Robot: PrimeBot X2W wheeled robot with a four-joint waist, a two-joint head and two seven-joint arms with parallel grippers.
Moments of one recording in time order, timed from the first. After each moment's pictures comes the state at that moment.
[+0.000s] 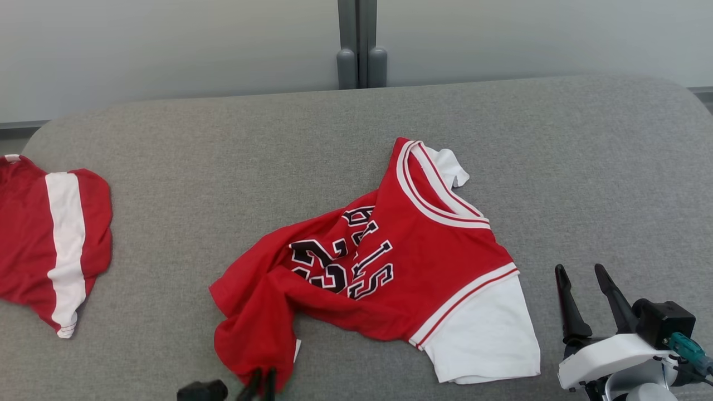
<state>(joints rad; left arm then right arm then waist) 0.15 0.09 -0.31 0.25 -0.44 -0.01 -0.01 -0.01 -0.12 -0.01 0.28 0.28 0.13 -0.26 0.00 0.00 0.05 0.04</state>
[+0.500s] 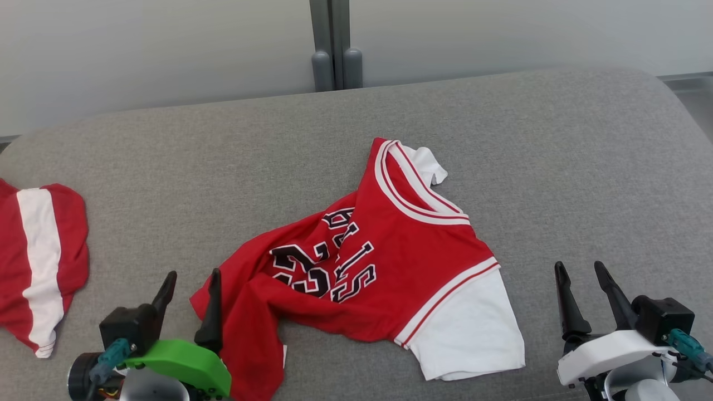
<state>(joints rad) 0.00 0.20 -0.21 0.08 -0.38 0.05 -0.05 -0.02 -0.12 -0.01 0.29 0.28 0.13 -0.26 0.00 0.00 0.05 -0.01</state>
